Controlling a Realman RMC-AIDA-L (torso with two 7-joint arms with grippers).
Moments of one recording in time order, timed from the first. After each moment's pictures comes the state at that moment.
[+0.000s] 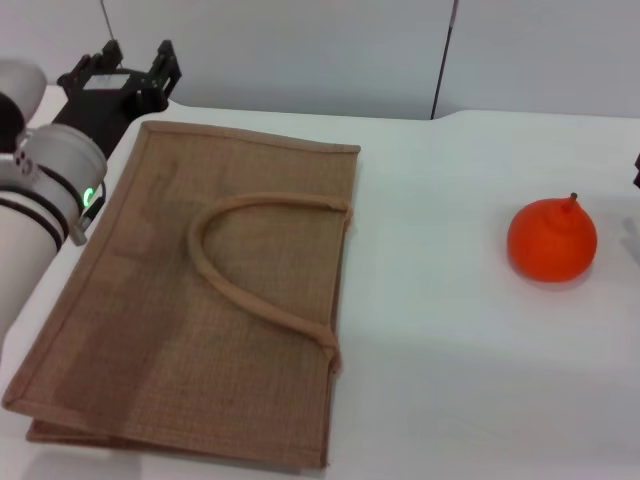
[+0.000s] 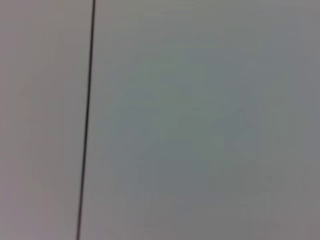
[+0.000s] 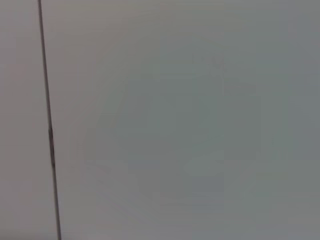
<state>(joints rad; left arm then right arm) -0.21 -1.98 1.96 1.12 -0.94 0.40 0.33 0.54 2.02 1.89 0.01 -0.28 1.03 -2.76</state>
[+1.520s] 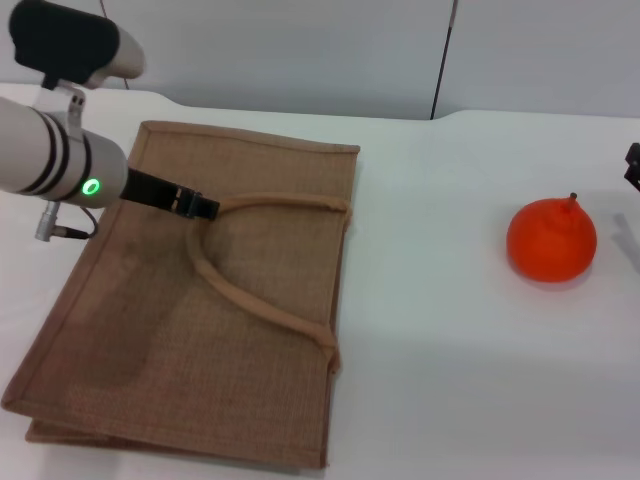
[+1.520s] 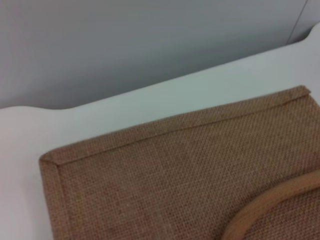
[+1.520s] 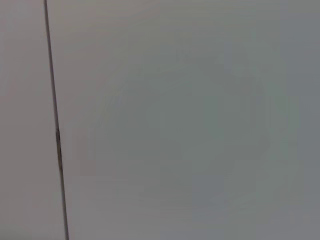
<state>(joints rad) -0.54 -2.03 1.34 1.17 -0.58 -1.04 0.43 0.56 2.03 1.89 0.01 -0.28 1.02 -2.75</state>
